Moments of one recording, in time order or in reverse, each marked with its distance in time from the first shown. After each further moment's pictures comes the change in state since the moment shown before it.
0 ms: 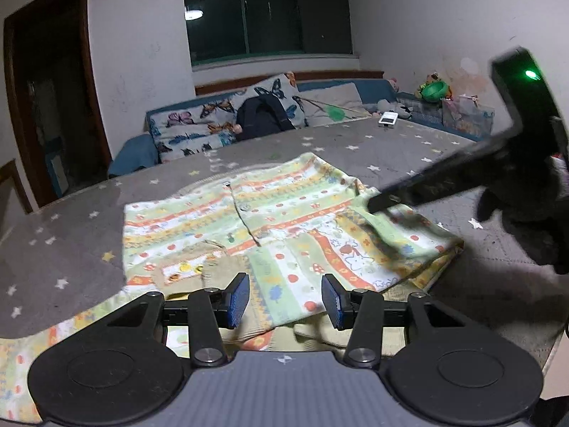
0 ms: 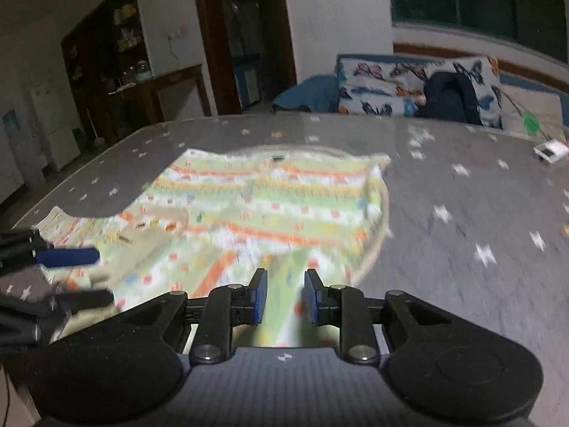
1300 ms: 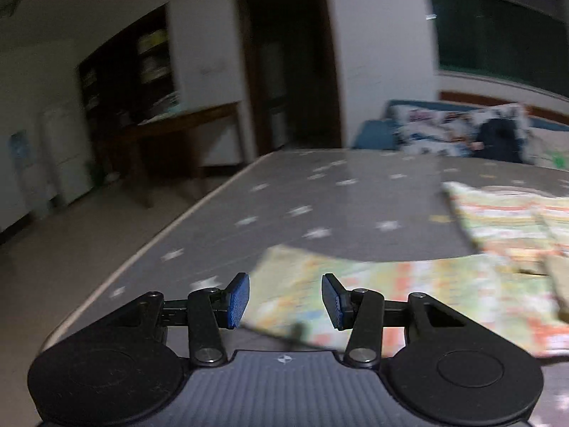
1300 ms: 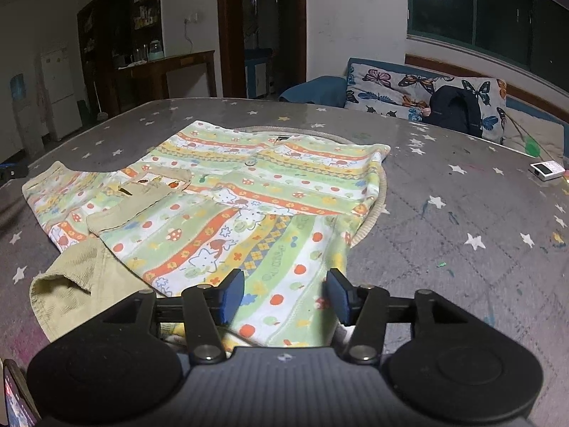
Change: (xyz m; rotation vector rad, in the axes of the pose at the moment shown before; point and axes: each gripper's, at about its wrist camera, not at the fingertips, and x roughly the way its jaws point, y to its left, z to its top) left arm -0.092 0.173 -0.078 -0.399 0.016 0.726; right arm -0.014 0.007 -0.035 -0.109 0.015 -0.020
